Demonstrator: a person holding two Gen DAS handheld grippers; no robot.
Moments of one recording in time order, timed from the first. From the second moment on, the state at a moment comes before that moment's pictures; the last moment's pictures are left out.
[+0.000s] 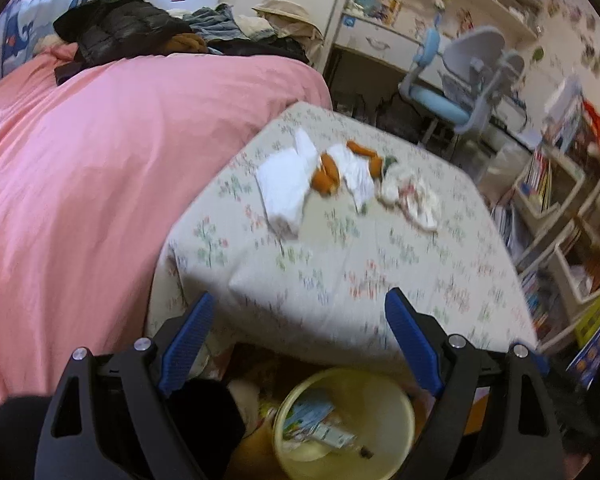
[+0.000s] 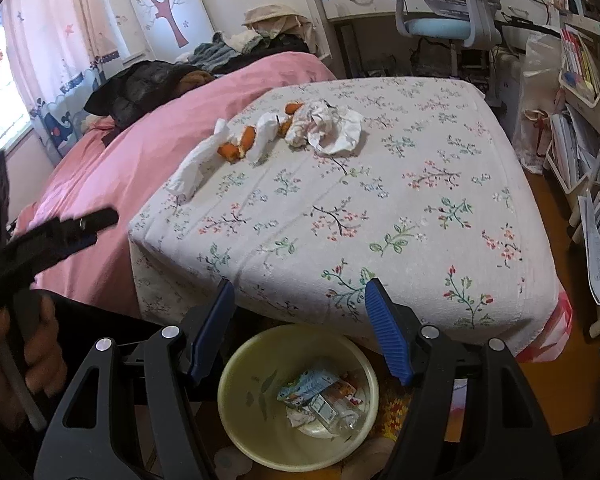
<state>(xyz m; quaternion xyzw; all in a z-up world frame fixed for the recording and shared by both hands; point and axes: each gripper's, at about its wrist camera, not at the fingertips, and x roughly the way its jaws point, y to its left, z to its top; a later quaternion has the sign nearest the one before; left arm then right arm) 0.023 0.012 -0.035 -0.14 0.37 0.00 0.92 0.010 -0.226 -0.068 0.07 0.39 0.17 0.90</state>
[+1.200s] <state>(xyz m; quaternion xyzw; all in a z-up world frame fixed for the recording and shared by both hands) 0.166 0.101 -0.009 -0.23 0.41 -0.01 0.89 0.200 -0.035 -0.043 -0.08 0.37 0.36 0.85</state>
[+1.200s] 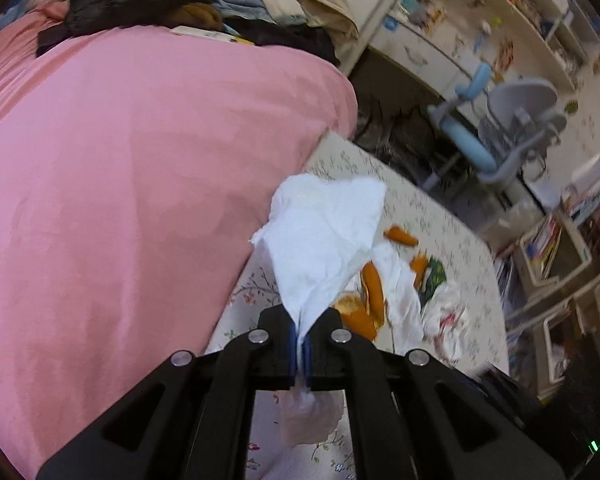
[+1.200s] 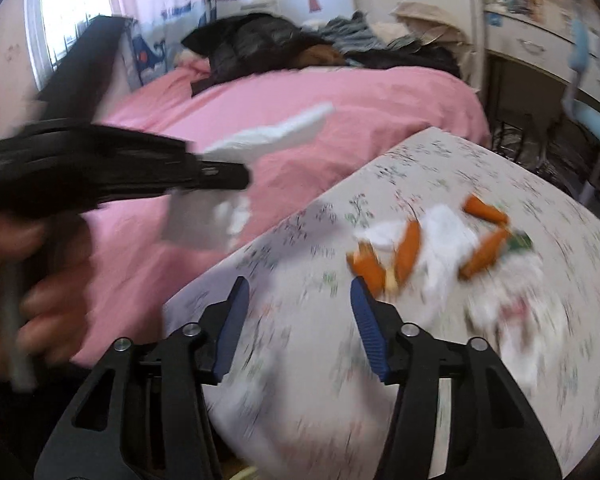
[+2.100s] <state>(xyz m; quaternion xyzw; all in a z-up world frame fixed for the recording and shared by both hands) 0.160 0.074 -0.005 -0.18 0.39 -0.05 0.90 0.156 -0.092 -0.049 -0.05 0.40 0.33 0.85</state>
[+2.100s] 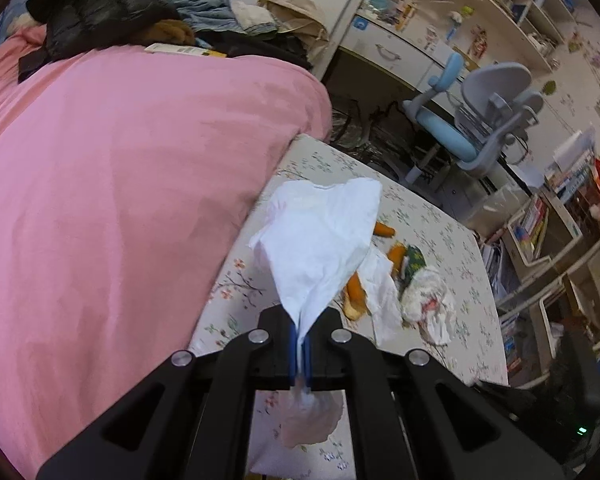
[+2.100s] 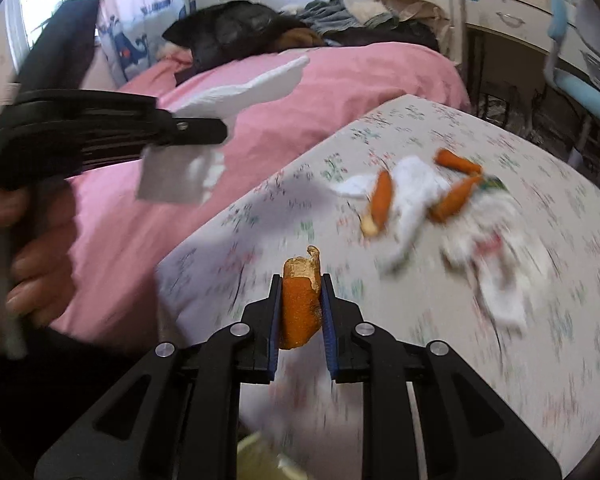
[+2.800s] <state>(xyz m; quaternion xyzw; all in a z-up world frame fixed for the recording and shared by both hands) 0.058 0.003 -0.034 -0.11 0.41 -0.11 0.90 0.009 -0.185 -0.062 0.06 0.42 0.28 0.86</state>
